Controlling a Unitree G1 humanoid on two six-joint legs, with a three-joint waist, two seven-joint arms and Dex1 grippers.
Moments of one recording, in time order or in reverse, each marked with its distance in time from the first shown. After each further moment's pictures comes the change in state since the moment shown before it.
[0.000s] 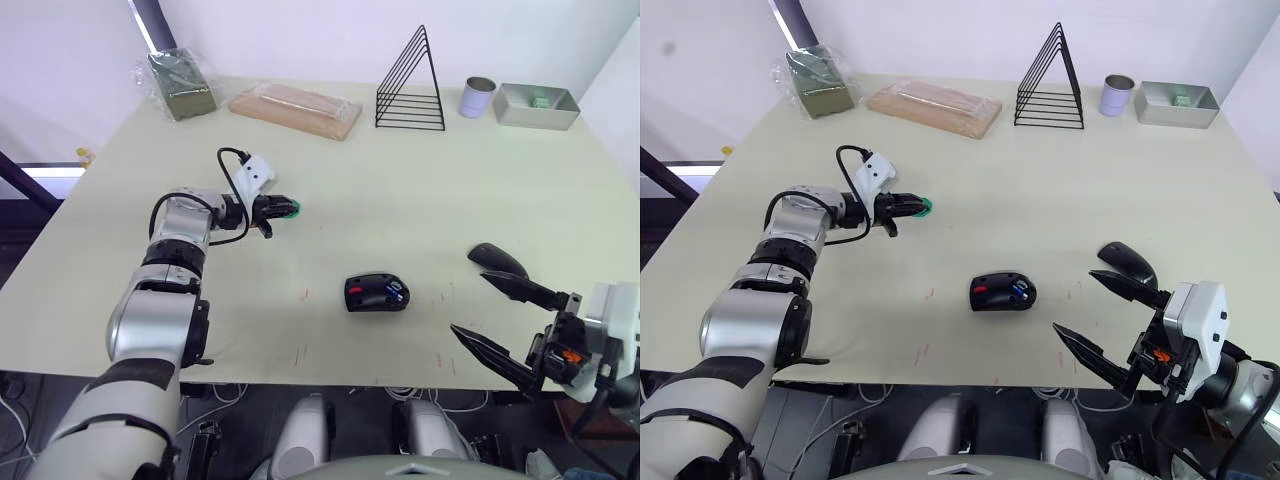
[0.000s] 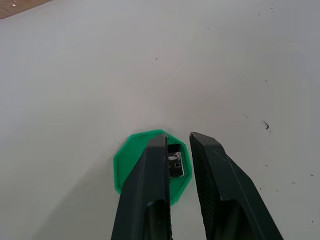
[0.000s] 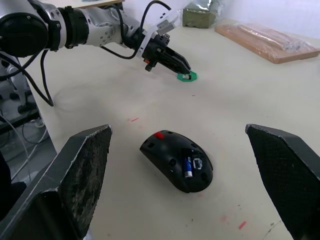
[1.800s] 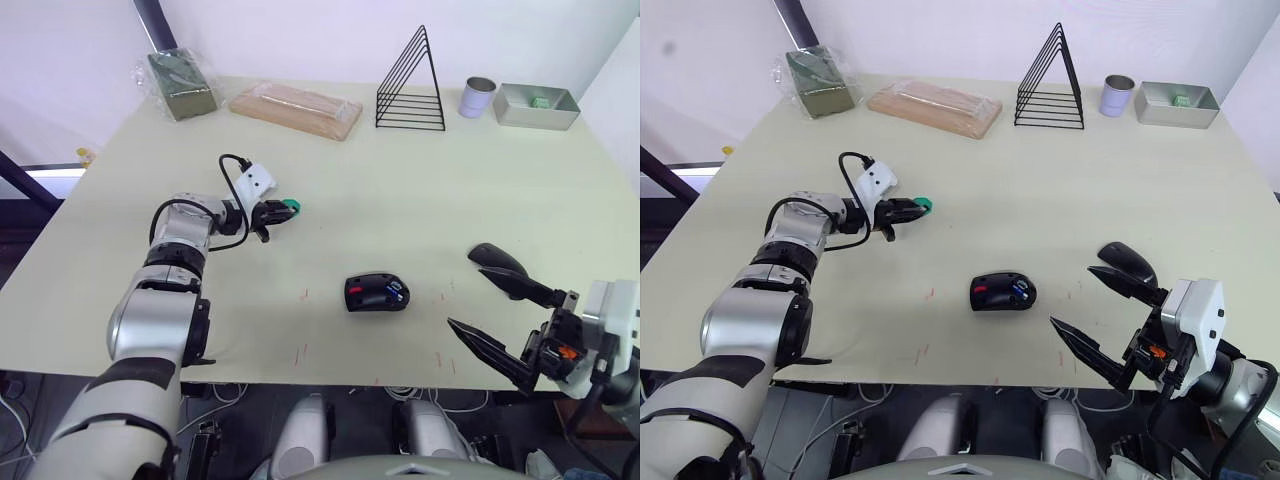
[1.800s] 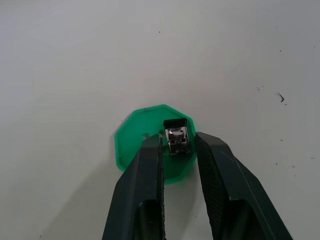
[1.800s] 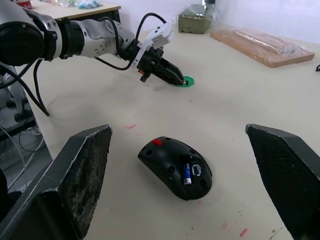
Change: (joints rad) left arm 0.000 -0.008 -0.002 0.066 0.059 -0.072 0.041; right arm -0.026 0.003 0.028 -0.001 0.008 -0.001 -0.041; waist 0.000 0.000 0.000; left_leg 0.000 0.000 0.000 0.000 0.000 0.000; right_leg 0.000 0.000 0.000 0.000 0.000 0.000
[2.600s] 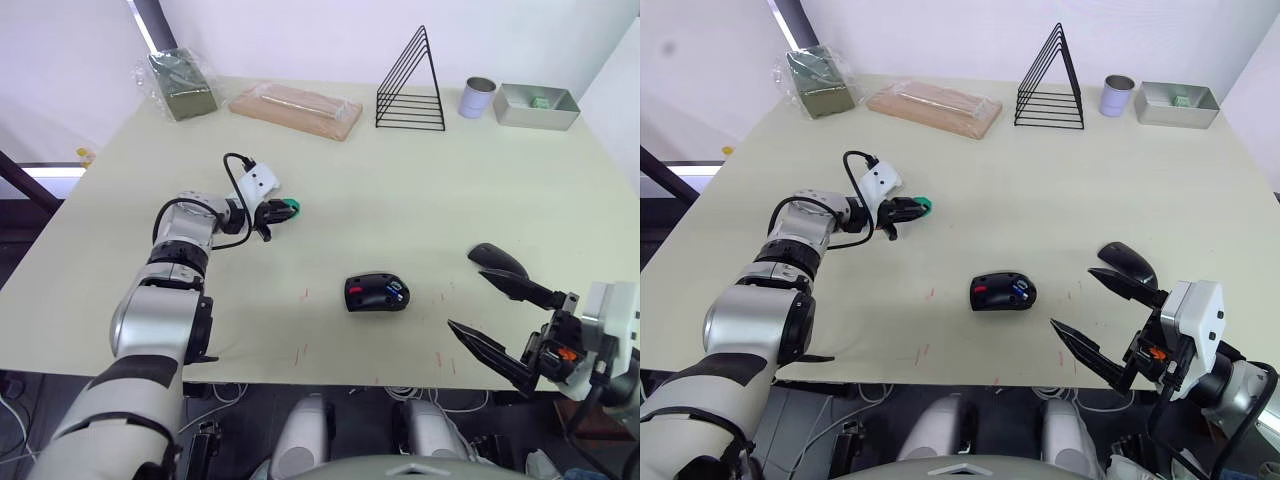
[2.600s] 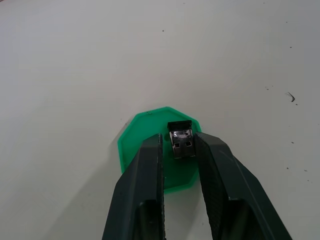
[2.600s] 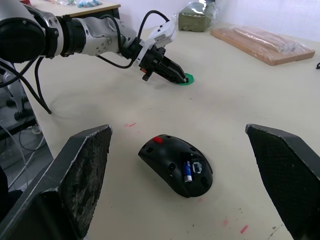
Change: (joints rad) left arm -0.016 -0.011 -0.007 0.018 0.036 -0.019 0.022; right arm 0.021 0.001 0.000 -0.001 -0.006 -0.003 0.003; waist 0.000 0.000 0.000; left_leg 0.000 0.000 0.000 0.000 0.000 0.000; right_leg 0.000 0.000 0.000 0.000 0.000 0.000
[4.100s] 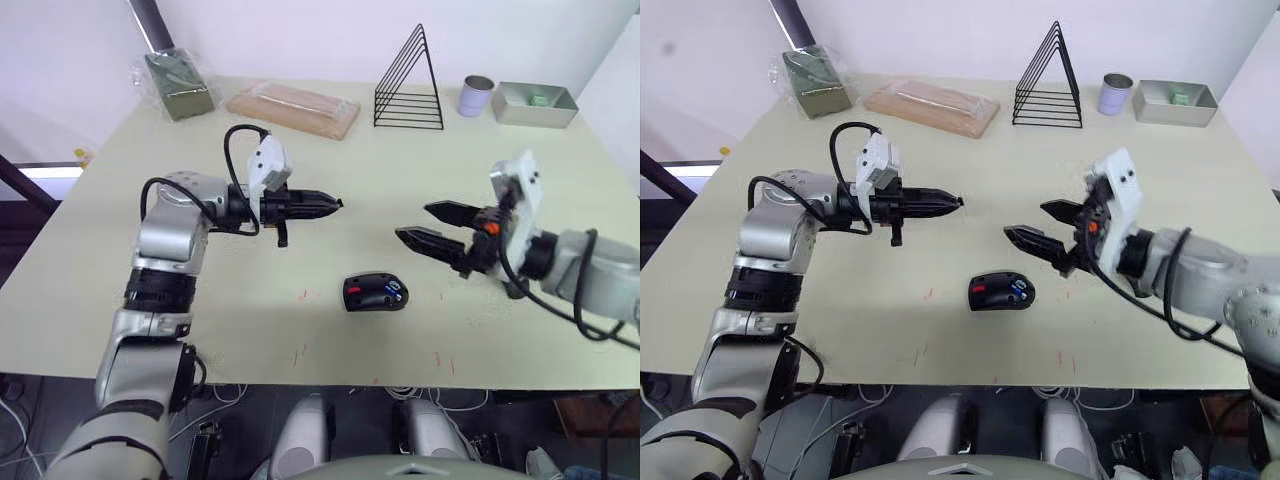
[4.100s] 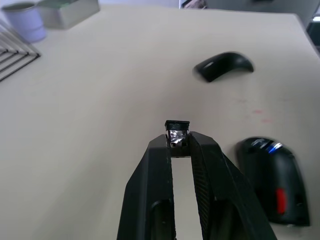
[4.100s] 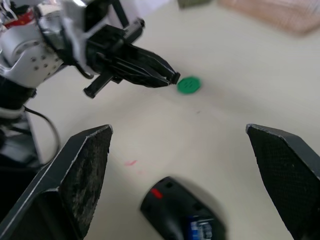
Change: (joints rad) left arm 0.316 0.055 0.054 -1.154 -0.405 0.628 -0.320; right arm -1.014 -0.157 0.355 0.462 0.785 0.588 -0.730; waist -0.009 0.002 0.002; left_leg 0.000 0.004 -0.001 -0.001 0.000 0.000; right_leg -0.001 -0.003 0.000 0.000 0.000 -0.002
